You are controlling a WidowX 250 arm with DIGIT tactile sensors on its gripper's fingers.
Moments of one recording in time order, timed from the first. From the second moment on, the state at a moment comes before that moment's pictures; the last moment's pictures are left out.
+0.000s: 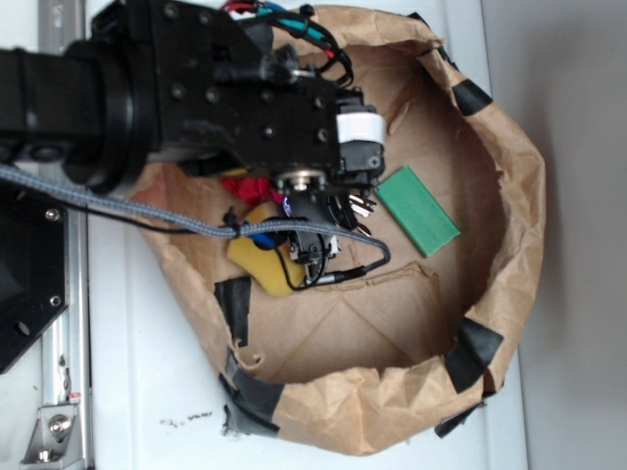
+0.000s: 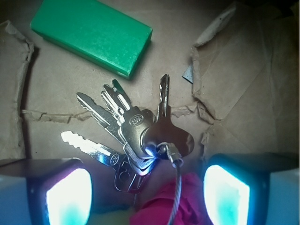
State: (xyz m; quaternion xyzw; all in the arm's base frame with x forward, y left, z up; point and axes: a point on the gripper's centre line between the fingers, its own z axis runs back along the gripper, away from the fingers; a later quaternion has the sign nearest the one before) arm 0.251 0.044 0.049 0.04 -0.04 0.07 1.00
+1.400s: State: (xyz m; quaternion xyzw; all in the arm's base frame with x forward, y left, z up) arm 0.256 0.045 0.029 0.06 -0.06 0.06 0.99
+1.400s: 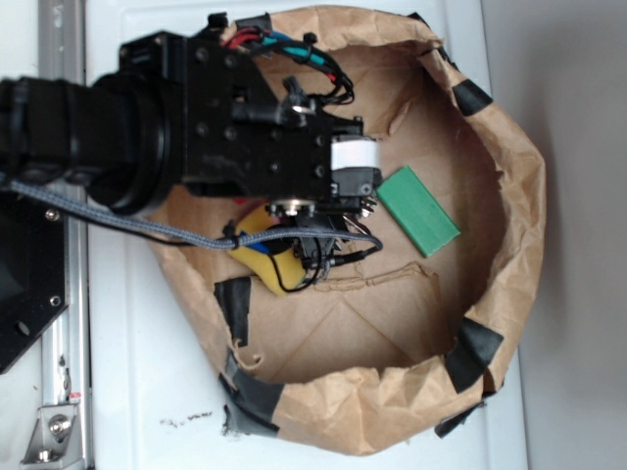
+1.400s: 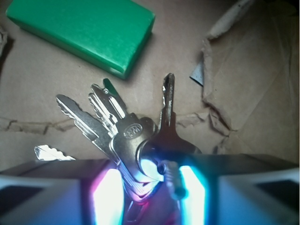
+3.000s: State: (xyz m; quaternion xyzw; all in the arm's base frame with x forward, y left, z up) arm 0.272 0.016 0.133 0.03 -0.02 0.17 0.99
